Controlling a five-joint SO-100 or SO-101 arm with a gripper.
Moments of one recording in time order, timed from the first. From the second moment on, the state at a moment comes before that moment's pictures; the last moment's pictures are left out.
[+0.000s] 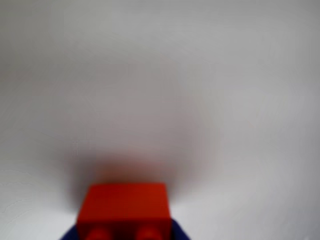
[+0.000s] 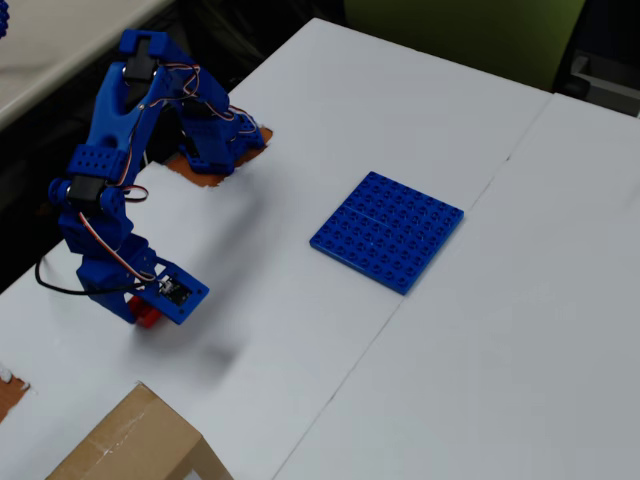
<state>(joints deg) 65.2 69.3 76.9 64.2 -167.1</state>
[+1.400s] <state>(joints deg) 30.3 103.6 66.0 94.0 -165.7</state>
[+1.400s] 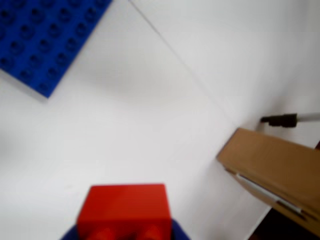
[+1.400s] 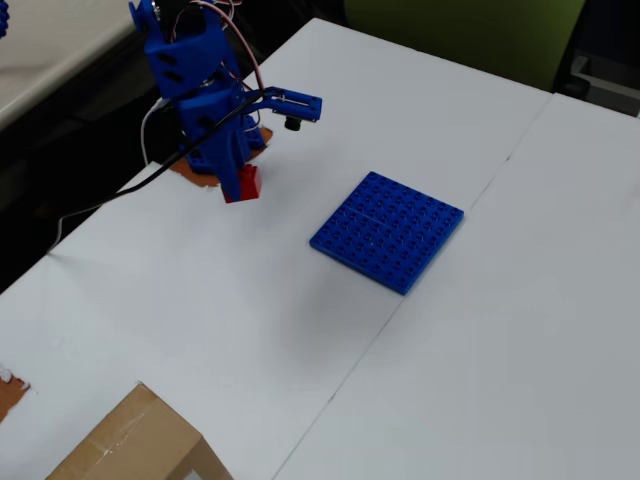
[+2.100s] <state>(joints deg) 6.6 100.1 66.0 94.7 -172.4</state>
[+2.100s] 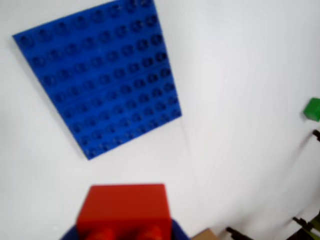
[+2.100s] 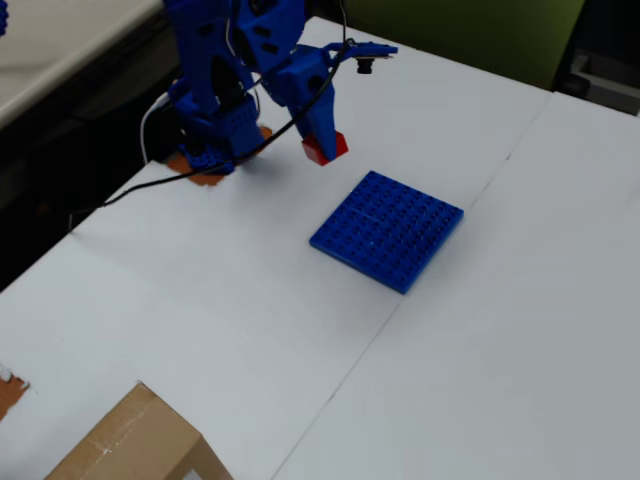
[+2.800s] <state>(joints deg) -1.8 83.1 56.5 92.4 -176.3</state>
